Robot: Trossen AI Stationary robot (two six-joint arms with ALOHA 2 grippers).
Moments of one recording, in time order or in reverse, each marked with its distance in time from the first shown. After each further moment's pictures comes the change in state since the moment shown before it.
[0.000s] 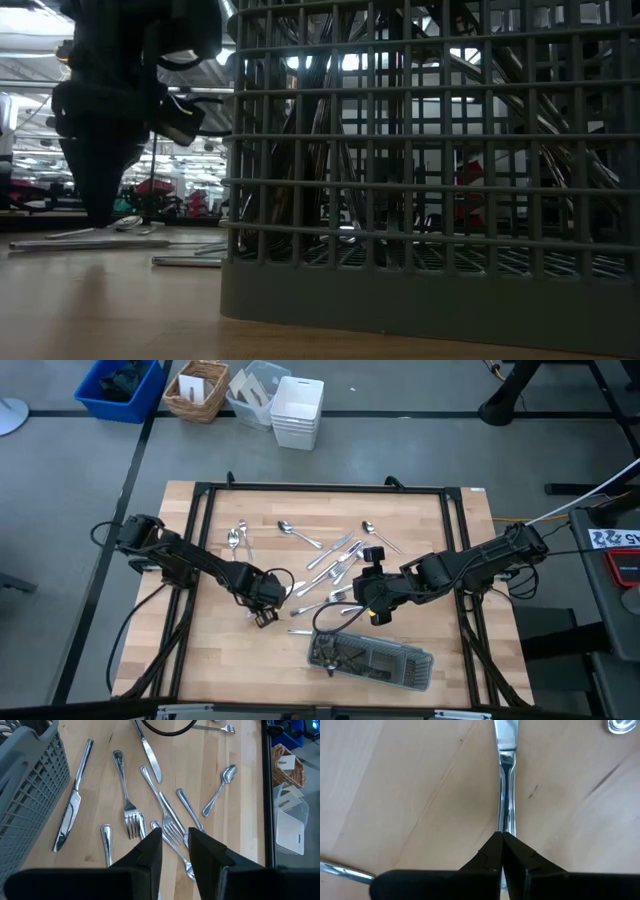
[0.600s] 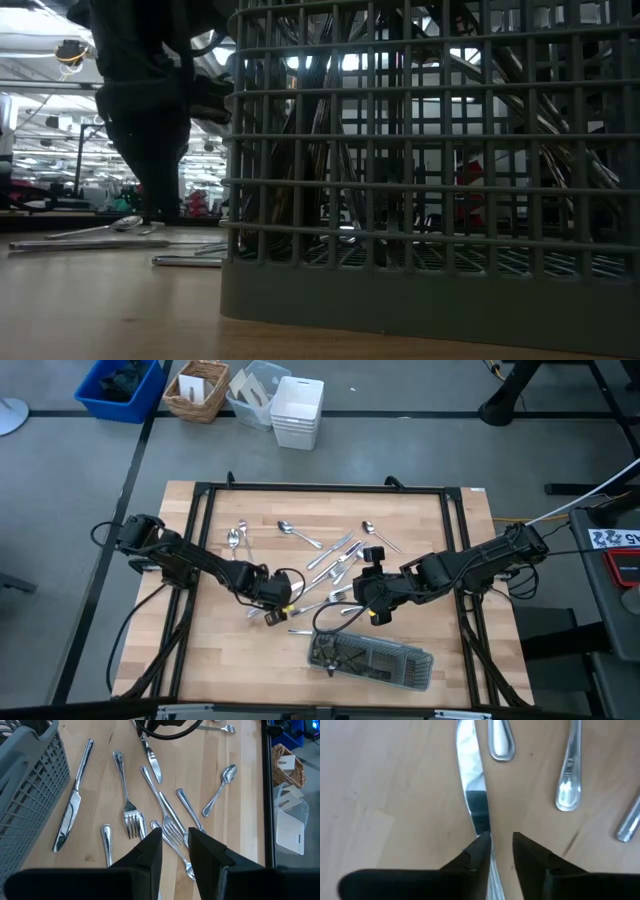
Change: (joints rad) left arm 0.011 0.004 0.003 0.199 -0.169 0.191; right arm 0.000 0.000 0.000 0.000 0.000 0.000
